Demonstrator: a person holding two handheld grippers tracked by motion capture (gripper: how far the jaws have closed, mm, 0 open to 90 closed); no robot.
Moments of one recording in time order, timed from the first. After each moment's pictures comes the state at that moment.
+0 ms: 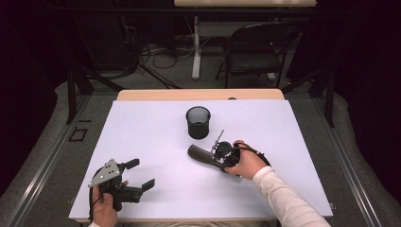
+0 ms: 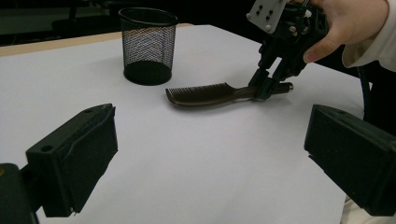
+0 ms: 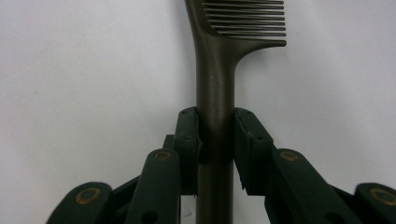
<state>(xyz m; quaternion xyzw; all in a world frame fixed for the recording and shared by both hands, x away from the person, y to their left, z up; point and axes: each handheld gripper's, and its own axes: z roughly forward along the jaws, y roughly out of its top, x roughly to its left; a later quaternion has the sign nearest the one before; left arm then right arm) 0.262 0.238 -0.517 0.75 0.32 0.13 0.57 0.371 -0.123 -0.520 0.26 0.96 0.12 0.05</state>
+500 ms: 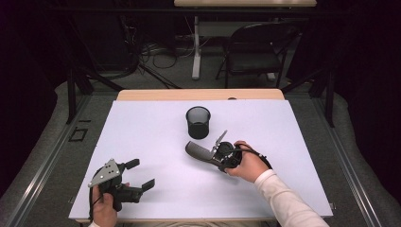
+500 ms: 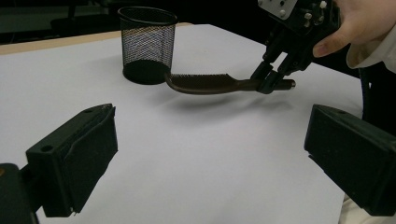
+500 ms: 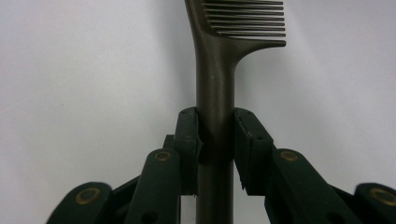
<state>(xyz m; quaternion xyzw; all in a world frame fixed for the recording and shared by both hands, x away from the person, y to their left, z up) 0.261 0.238 -0.516 0.75 0.32 0.13 0.57 0.360 -0.124 -0.509 0.26 0.95 0.16 0.07</state>
